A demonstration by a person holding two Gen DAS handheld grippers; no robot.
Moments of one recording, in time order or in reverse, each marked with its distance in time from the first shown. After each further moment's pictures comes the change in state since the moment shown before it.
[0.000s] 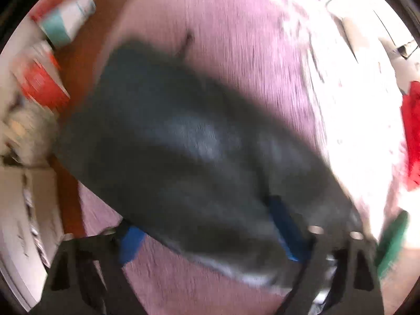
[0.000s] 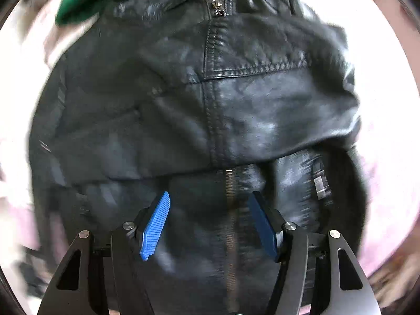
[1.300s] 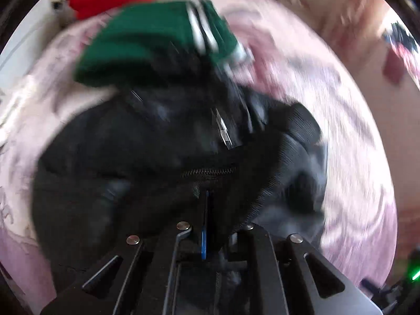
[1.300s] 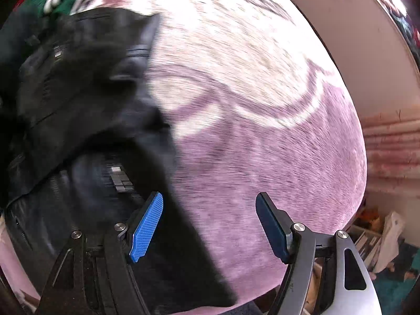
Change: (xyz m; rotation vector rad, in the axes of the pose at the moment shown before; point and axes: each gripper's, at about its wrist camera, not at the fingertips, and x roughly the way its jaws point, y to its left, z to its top) left arm -0.059 -0.322 -0.461 1.608 0.085 -0.302; right arm 0.040 -0.086 -0.172 0.373 0.030 -0.075
